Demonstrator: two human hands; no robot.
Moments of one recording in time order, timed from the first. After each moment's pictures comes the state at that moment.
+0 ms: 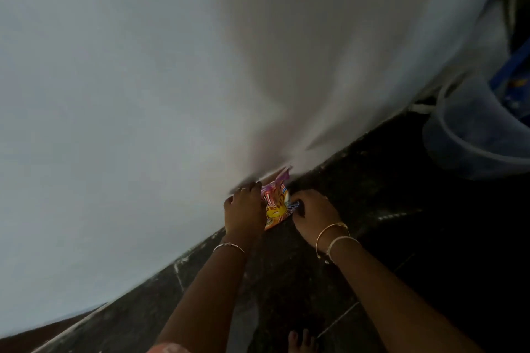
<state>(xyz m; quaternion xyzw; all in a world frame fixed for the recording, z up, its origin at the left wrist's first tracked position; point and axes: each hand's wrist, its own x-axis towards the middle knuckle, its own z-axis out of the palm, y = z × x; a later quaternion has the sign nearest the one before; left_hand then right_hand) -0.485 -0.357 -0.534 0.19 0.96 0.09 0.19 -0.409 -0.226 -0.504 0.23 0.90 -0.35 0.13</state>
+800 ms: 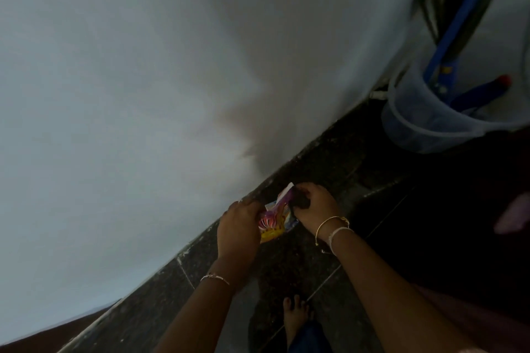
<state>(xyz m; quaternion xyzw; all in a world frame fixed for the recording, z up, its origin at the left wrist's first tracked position) -0.417 -0.365 -0.434 0.26 0.93 0.20 0.15 -0.361 -0.205 -0.450 0.37 0.80 -0.46 0.11</state>
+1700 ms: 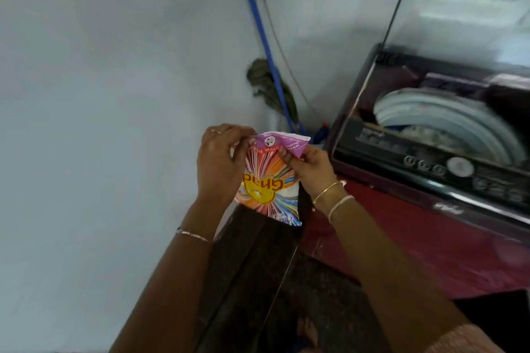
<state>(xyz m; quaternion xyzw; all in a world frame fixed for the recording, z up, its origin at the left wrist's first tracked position) -0.256 -0.369 0.019 0.47 0.77 0.42 -0.10 -0.133 -0.256 -0.024 0.29 0.55 -0.71 -0.33</state>
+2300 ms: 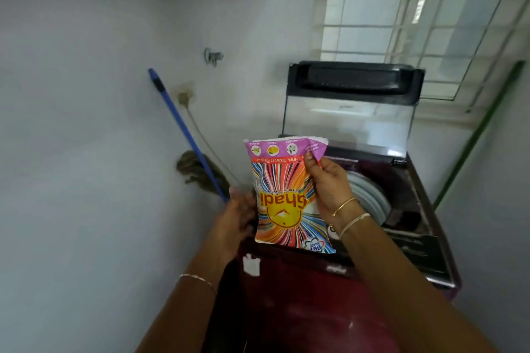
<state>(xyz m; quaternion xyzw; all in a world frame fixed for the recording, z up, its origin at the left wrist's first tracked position) -0.115 -0.247 0.072 0.24 0.55 0.61 0.51 0.037 -0.157 0.137 0.27 0.48 -0.67 -0.49</state>
